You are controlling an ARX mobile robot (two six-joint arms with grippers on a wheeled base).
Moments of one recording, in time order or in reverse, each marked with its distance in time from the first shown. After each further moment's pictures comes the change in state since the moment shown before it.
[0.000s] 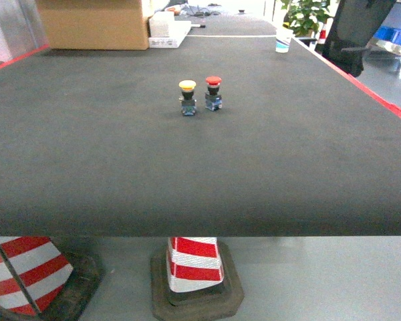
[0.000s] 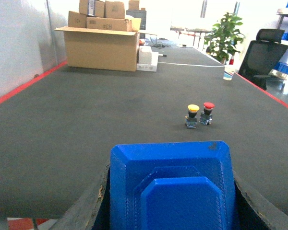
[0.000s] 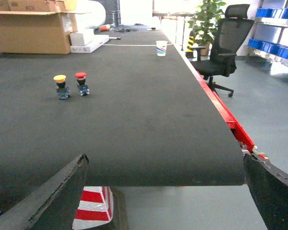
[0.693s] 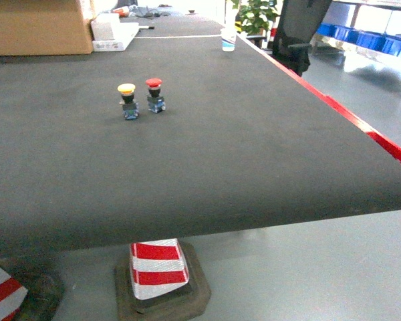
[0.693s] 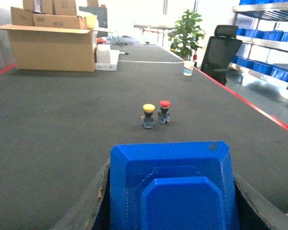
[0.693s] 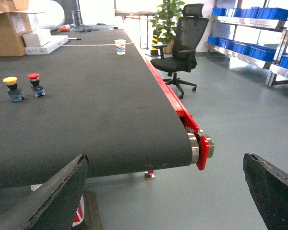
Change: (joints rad) left arm 0.000 0.002 0.000 0.000 0.001 0.000; right arm 0.000 0.000 0.000 -0.001 0.000 0.000
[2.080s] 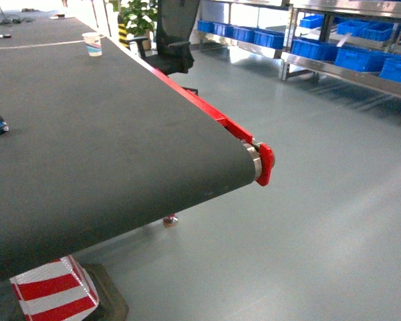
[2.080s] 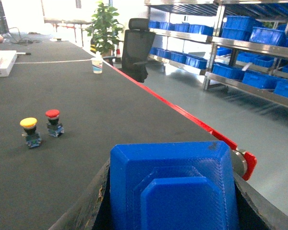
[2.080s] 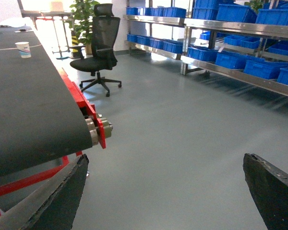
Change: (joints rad) left arm 0.000 0.000 0.000 -0.001 0.000 0.000; right arm 0.000 0.000 0.000 0.000 0.000 0.000
